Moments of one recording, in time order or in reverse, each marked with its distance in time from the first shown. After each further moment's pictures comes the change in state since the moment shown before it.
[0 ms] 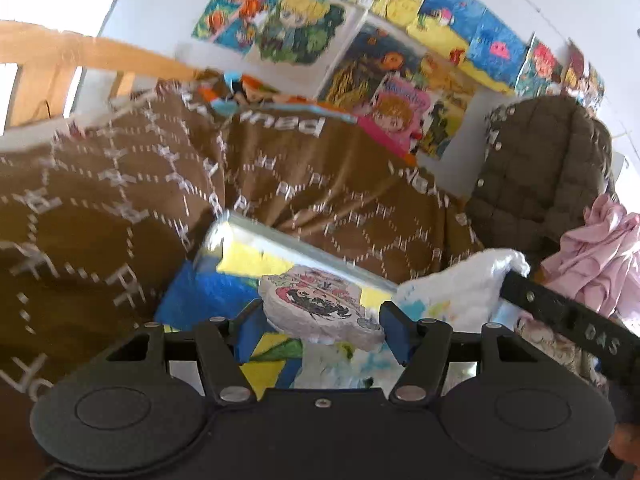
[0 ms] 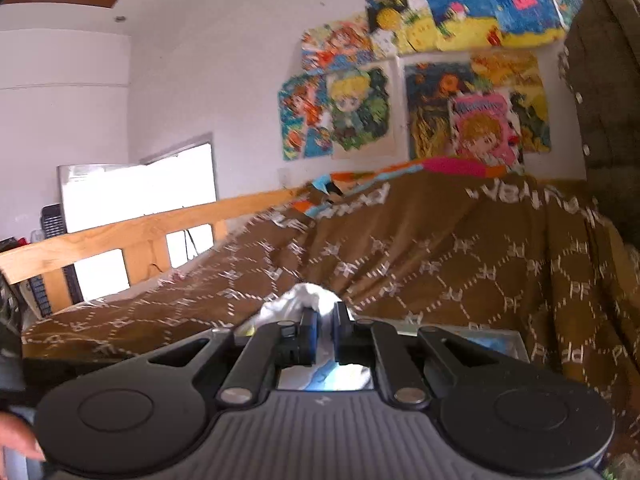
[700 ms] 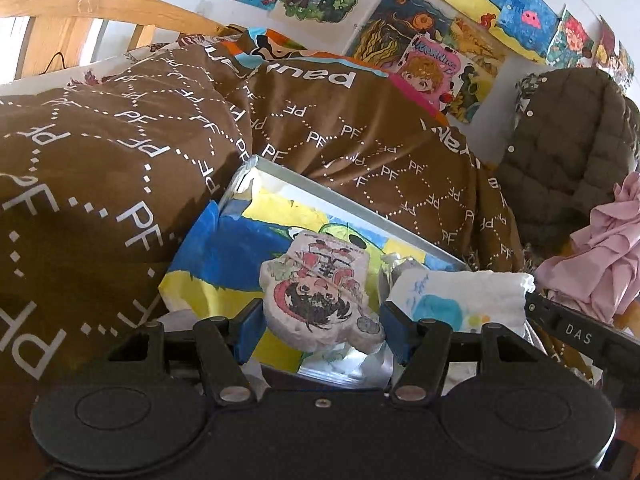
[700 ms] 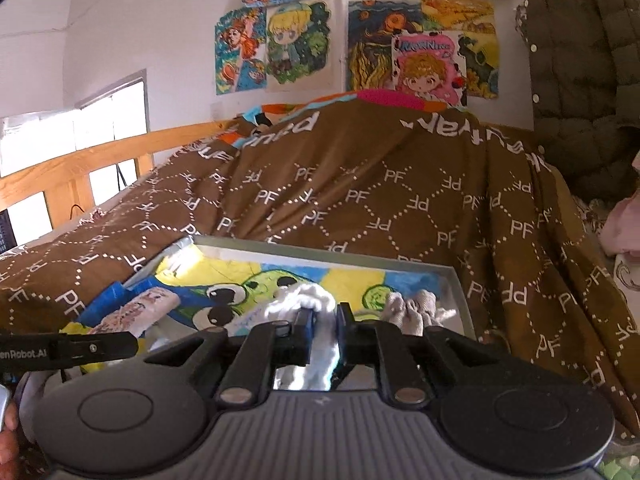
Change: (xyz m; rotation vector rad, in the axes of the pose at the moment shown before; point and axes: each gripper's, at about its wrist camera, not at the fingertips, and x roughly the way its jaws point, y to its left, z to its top) left arm 0.022 0.016 -0.018 -0.025 0.106 0.067; right arm 0.027 -0.025 -0.022 0.001 0.193 -0.206
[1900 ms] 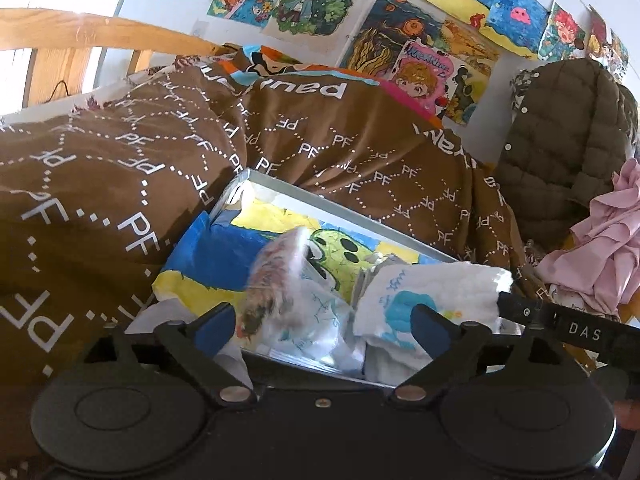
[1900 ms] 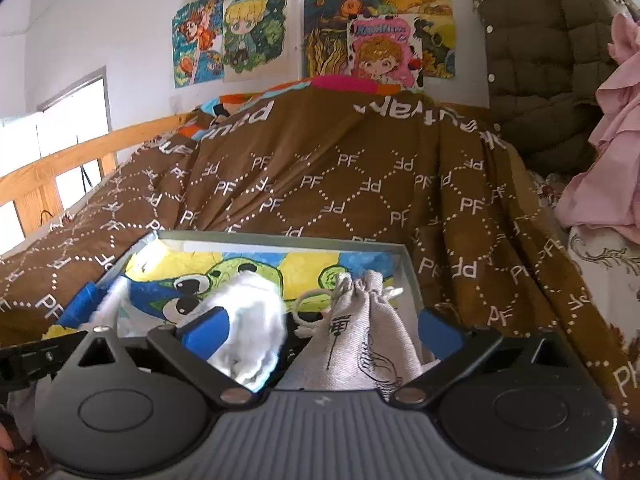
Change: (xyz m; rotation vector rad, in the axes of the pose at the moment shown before) left arm -0.023 -0.028 -0.008 0.045 -0.042 0.039; right arm -0.026 -0.017 0.002 0.068 0.042 -0.101
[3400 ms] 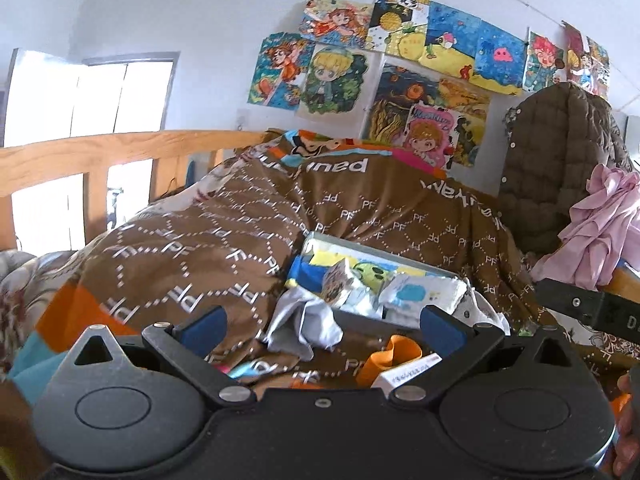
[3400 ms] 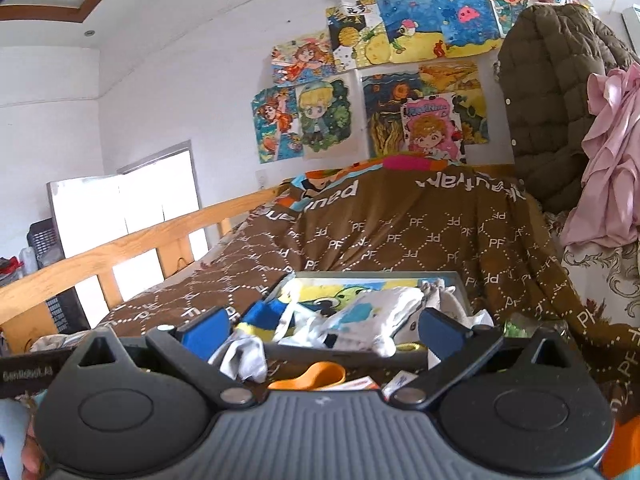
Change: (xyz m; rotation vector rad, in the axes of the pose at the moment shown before) left arm -0.256 -0.023 -0.042 0.106 -0.167 0.165; right arm -0.239 0.050 -0.055 0.030 -0.200 0.204
